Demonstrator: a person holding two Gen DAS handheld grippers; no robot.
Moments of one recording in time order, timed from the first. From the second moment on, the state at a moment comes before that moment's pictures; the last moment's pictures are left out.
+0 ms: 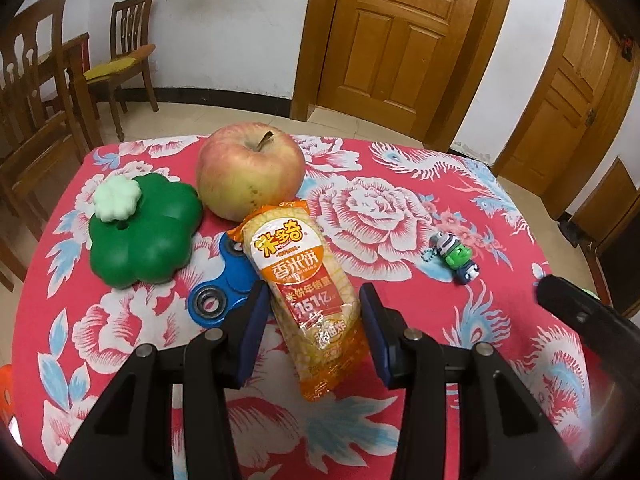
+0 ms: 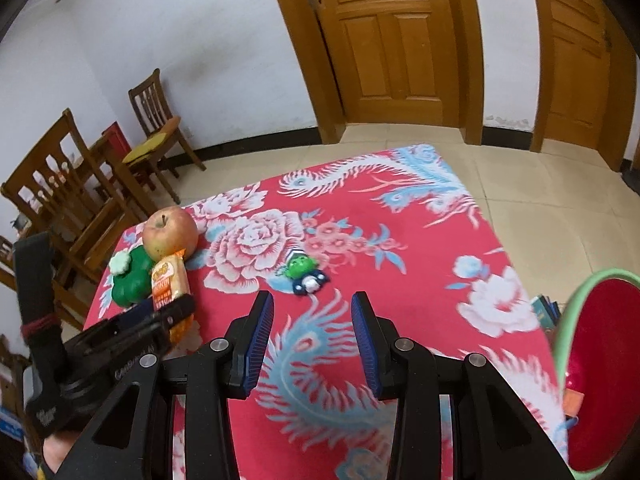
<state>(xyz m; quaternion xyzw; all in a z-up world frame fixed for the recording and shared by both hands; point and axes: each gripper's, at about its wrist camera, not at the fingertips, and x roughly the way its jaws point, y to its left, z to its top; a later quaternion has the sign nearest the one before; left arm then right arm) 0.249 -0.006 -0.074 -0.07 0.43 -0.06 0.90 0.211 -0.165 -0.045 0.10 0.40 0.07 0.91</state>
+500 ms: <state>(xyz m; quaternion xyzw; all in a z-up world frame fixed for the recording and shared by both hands) 0.248 -0.007 -0.075 -0.06 0.42 -0.07 0.90 0.260 -0.142 -0.078 0.05 0.43 0.07 0.90</state>
